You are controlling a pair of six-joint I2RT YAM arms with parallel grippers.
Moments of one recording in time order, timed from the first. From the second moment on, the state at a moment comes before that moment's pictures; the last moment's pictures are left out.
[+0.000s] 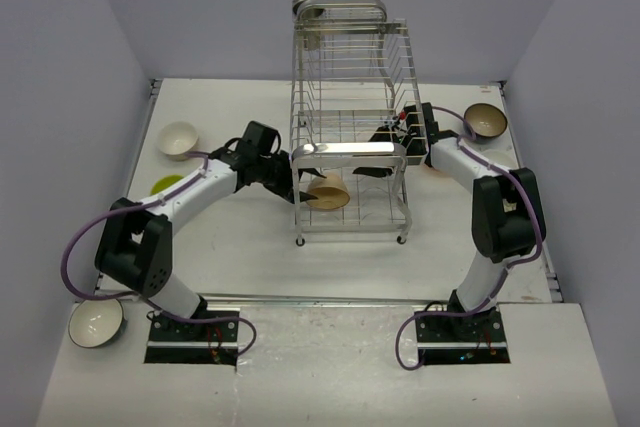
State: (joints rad) left arm -0.47 1.57 1.10 -0.47 0.49 -1.61; right arm 0.25 1.80 1.24 -0.34 -0.72 1.02
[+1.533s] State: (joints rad) left arm -0.59 1.46 0.87 -0.12 0.16 -1.85; right arm 0.32 1.80 1.16 -0.22 -0.65 1.07
